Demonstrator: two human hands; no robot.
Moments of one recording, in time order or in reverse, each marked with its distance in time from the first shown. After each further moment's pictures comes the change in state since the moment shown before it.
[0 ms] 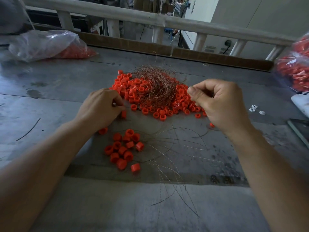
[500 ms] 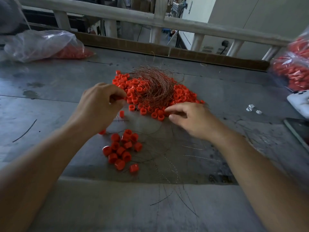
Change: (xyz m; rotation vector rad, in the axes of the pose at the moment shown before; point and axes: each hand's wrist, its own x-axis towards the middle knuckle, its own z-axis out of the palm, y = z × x) left_hand -0.014 0.021 -0.017 -0.153 0.090 0.039; right_hand -0.004 0.021 0.024 -0.282 -0.490 0.105
